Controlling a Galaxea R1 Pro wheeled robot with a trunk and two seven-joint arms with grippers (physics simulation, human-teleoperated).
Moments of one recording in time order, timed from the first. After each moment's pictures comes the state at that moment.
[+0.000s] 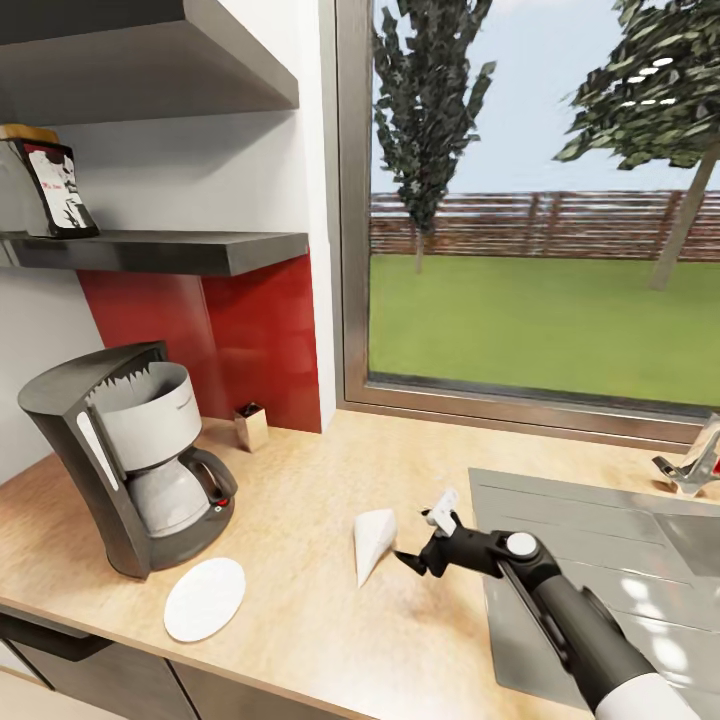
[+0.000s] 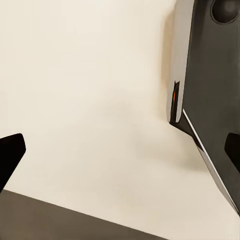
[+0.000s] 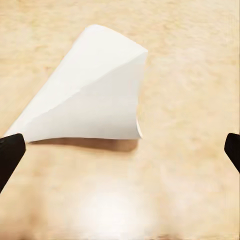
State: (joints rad) left arm 0.02 0.16 -0.01 0.02 0.02 -0.12 0.03; right arm -0.48 -0.16 0.30 -1.15 0.16 0.28 0.70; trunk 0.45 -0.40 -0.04
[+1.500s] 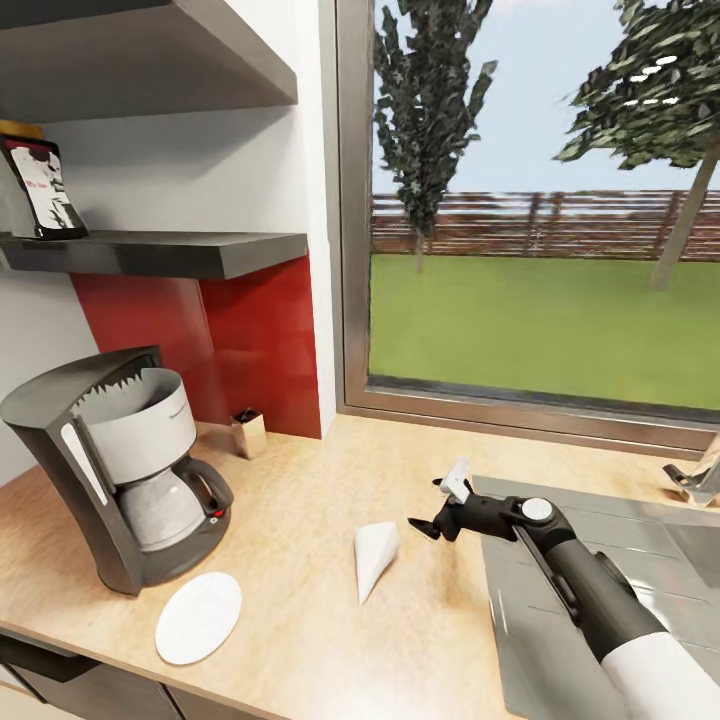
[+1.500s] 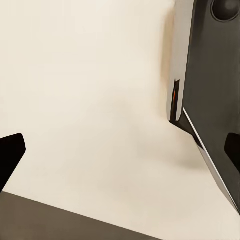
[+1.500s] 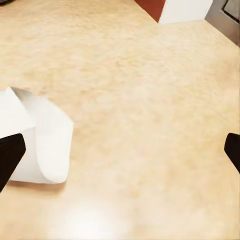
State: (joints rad) left arm 0.02 0.16 -0.01 0.02 0.02 -0.12 0.03; right arm -0.58 -0.21 0.26 -1.15 0.16 0.28 0.77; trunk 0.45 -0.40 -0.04
